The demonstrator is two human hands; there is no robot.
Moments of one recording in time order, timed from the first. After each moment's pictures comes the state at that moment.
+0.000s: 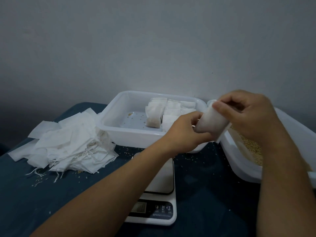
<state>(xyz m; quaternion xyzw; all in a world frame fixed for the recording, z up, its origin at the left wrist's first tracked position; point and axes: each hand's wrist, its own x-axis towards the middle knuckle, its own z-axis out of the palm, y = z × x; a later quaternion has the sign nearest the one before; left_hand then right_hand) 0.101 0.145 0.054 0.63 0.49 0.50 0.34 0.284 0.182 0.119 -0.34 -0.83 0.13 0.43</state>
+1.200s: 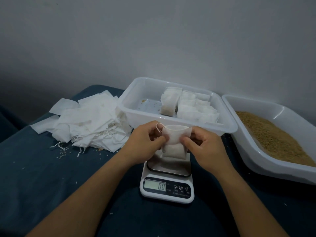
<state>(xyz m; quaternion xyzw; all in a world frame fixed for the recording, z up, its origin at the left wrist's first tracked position) -0.023 0.055 -0.022 0.58 0.56 0.52 0.27 0.191 0.122 -0.002 -0.35 -0.80 0.33 0.37</state>
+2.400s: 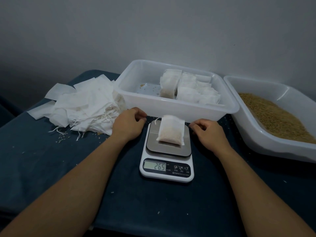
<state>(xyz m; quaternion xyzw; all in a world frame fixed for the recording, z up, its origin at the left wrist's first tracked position) -0.070 0.089 -0.071 0.51 0.76 0.37 0.11 0.214 0.178 -0.059 -0.51 -0.75 0.28 0.30</state>
